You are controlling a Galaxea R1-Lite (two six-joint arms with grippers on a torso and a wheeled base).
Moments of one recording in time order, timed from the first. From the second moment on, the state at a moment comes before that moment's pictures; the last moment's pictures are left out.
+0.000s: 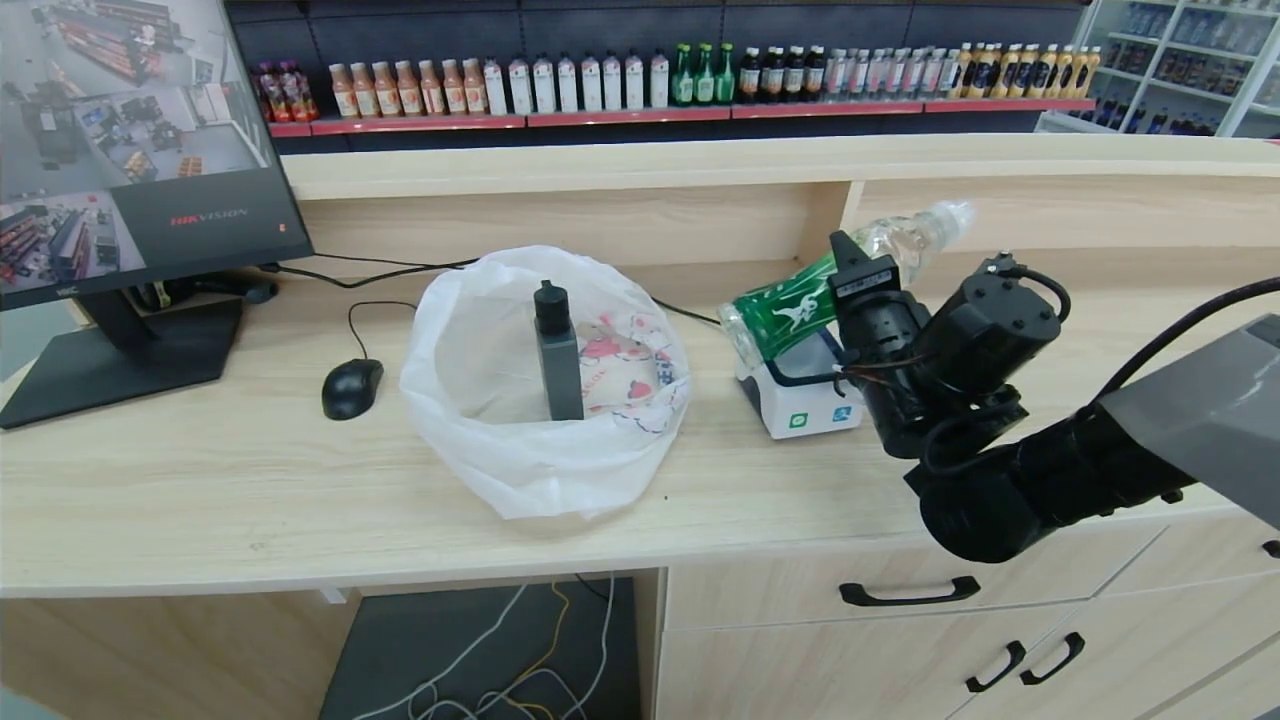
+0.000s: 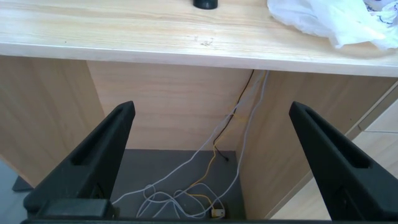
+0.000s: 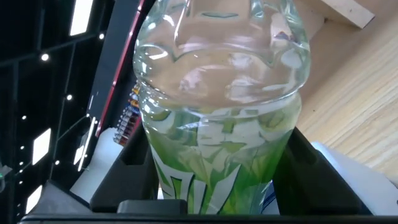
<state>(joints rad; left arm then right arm) 0.00 0.00 0.00 0.00 0.01 -0.01 0.45 2.10 -1.06 -1.45 -0.42 0.91</state>
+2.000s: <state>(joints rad) 0.00 0.00 0.00 0.00 0.01 -0.01 0.36 2.05 -1.02 -1.44 -0.41 0.96</state>
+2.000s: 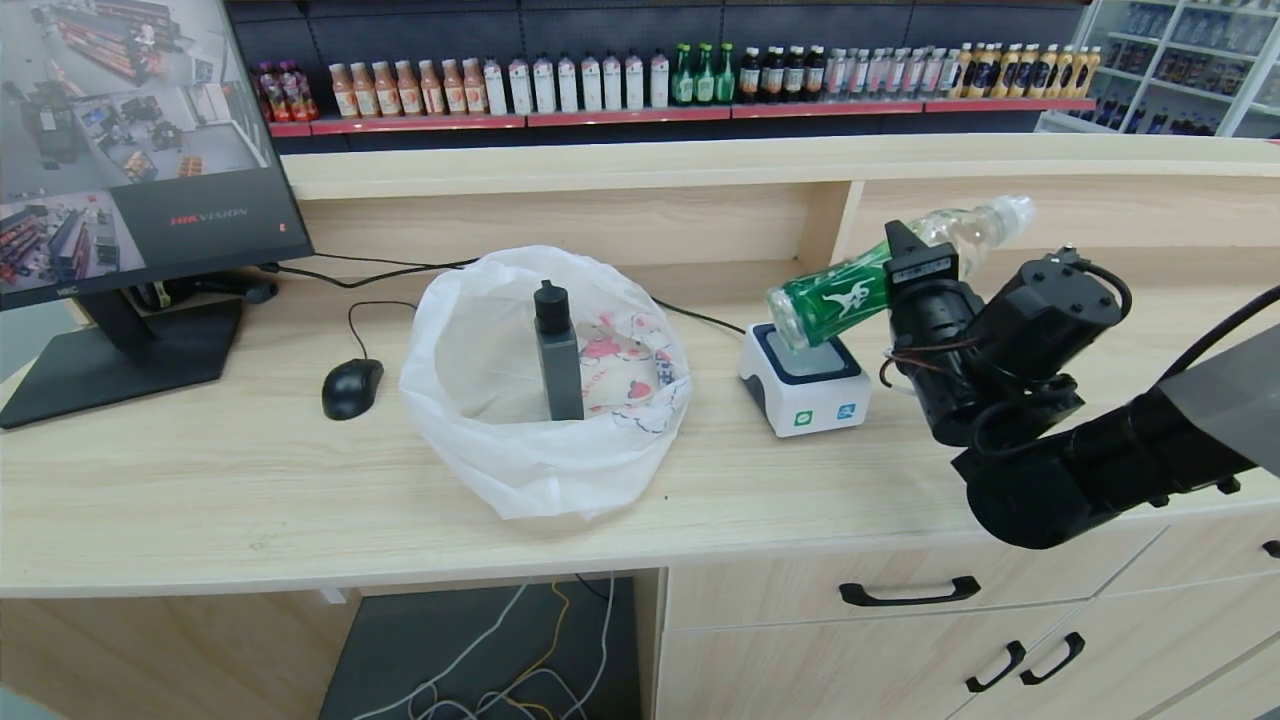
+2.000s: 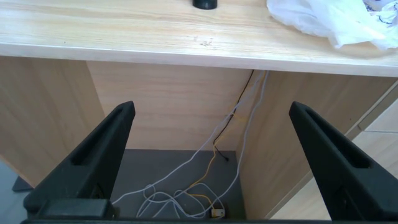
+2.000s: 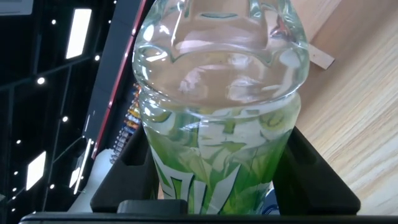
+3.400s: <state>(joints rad) 0.00 0.00 0.00 0.00 0.01 -0.01 0.46 1.84 -0.82 -1.57 0.08 -0.16</state>
